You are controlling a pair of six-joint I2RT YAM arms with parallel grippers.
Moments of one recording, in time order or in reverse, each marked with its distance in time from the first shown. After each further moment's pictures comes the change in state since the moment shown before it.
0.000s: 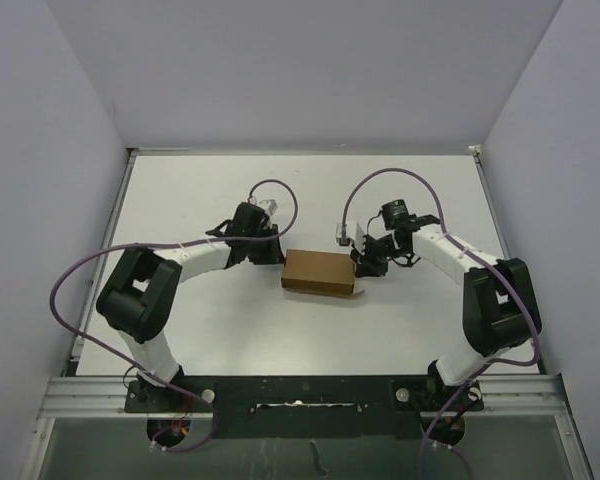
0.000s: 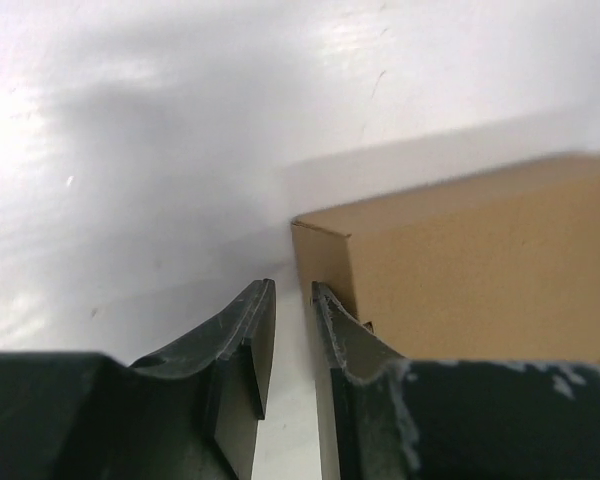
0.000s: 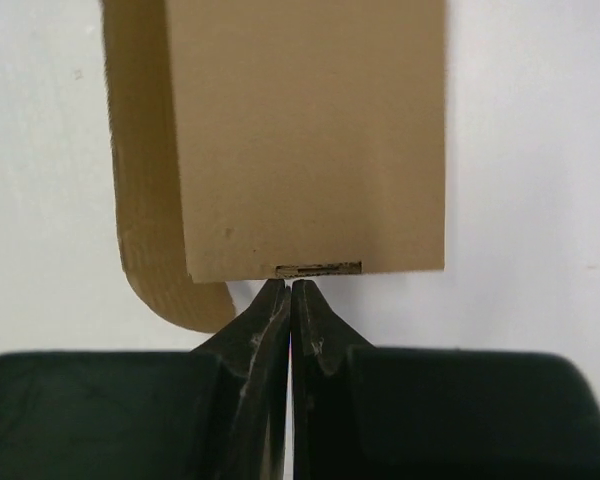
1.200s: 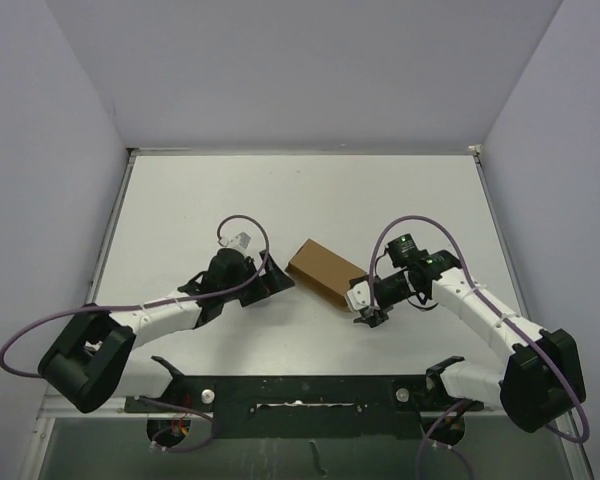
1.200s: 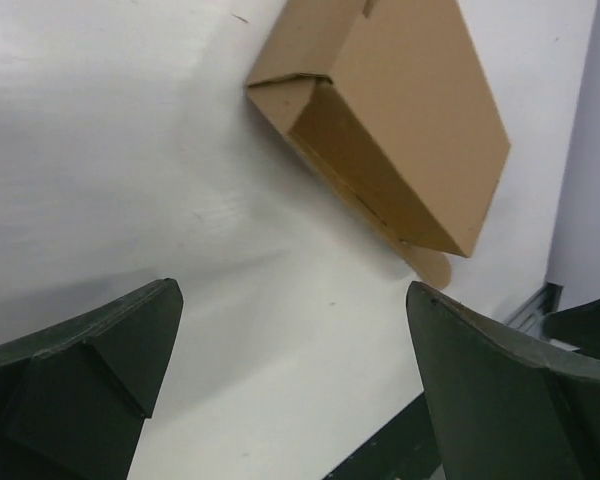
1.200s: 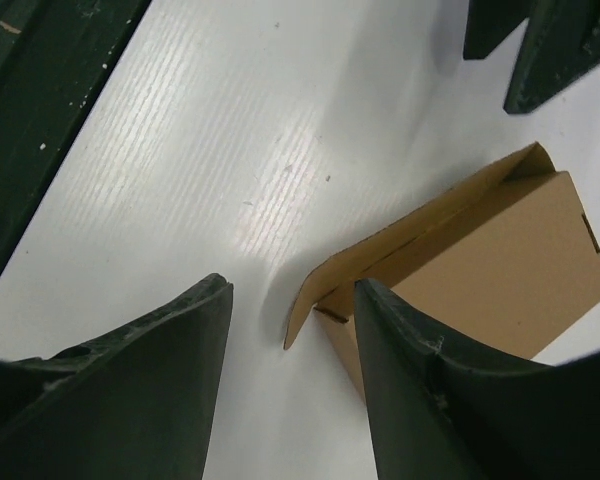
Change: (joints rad) left arm -0.053 -0.413 -0.475 0.294 0.021 -0.392; right arm 0.114 -0.439 -0.270 -0.216 -0.262 -0.567
